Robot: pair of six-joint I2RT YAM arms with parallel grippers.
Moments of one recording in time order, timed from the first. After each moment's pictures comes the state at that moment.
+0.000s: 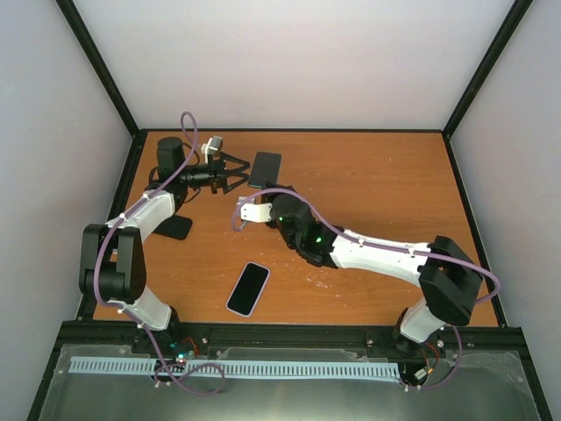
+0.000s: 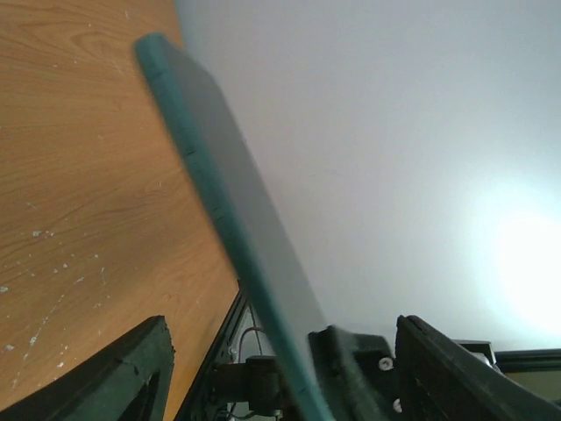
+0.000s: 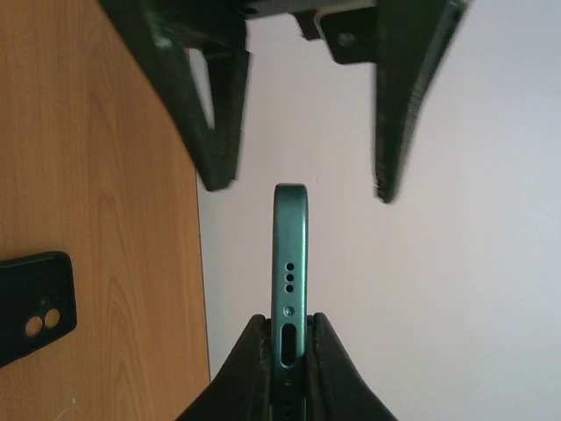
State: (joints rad) left arm -0.10 1.59 1.02 0.25 1.28 -1.04; right arm 1.03 1.56 1.07 0.30 0.57 -1.29
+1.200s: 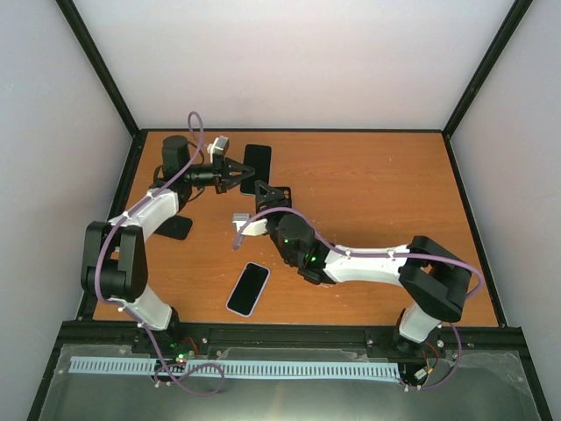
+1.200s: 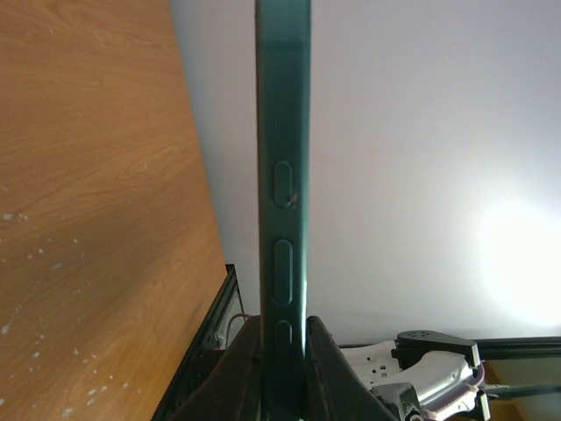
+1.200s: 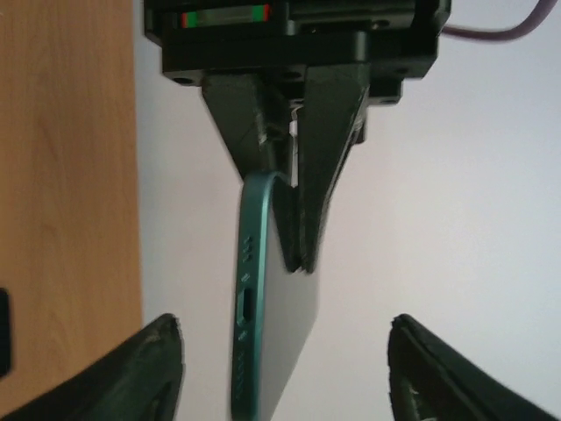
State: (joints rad) left arm -0.13 1.60 1.04 0.27 1.31 -1.10; right arm 1.10 1.63 0.90 0.78 0.60 -1.54
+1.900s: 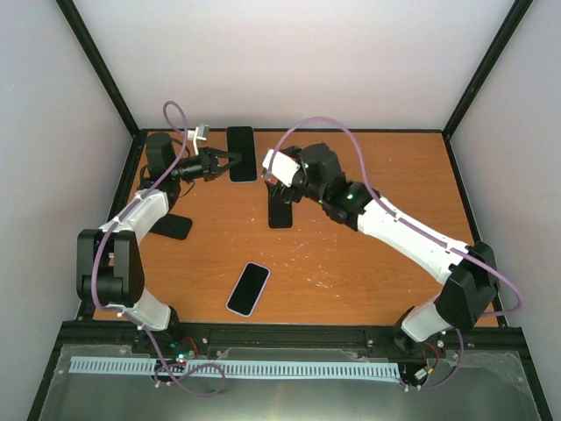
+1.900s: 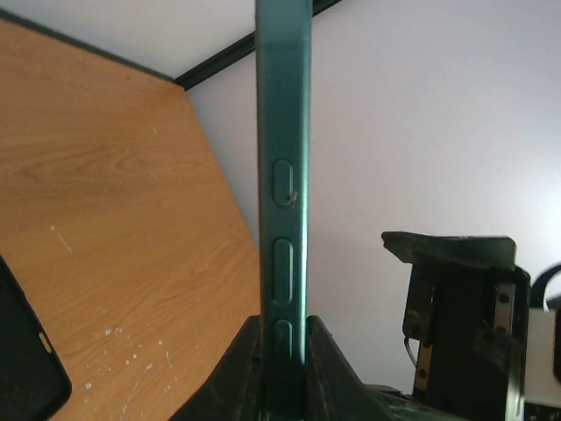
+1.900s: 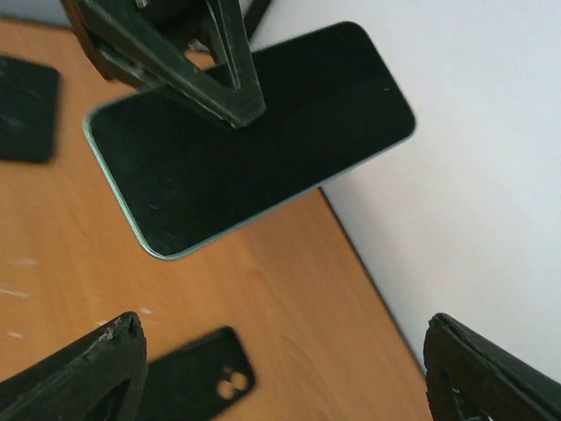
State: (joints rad) left arm -0.04 1.57 1.05 0.31 1.19 -0.90; right arm 0.80 1.51 1.30 -0.17 0.09 -0.67
